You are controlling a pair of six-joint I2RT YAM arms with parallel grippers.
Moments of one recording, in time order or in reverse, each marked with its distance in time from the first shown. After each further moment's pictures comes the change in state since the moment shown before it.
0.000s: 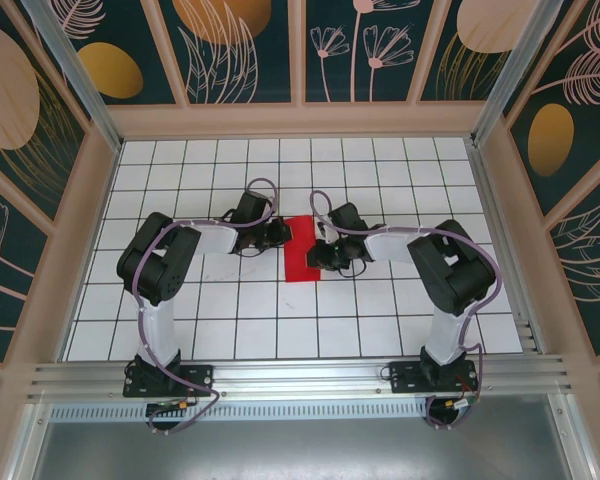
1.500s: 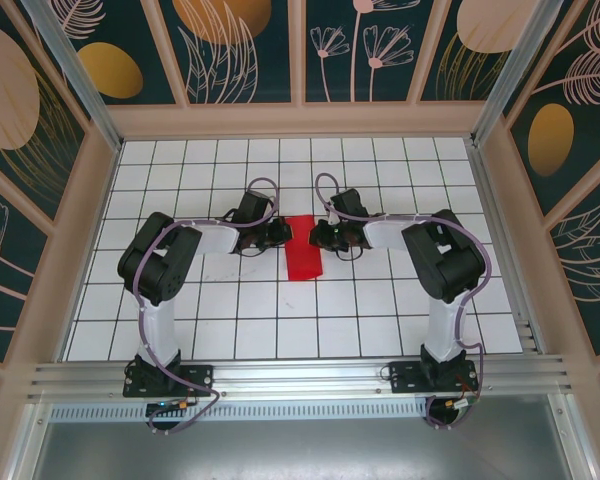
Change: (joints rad) left arm -0.008 0.004 0.009 -0.002 -0.027 0.011; right arm -0.066 0.106 0.120 0.085 0.102 0.076
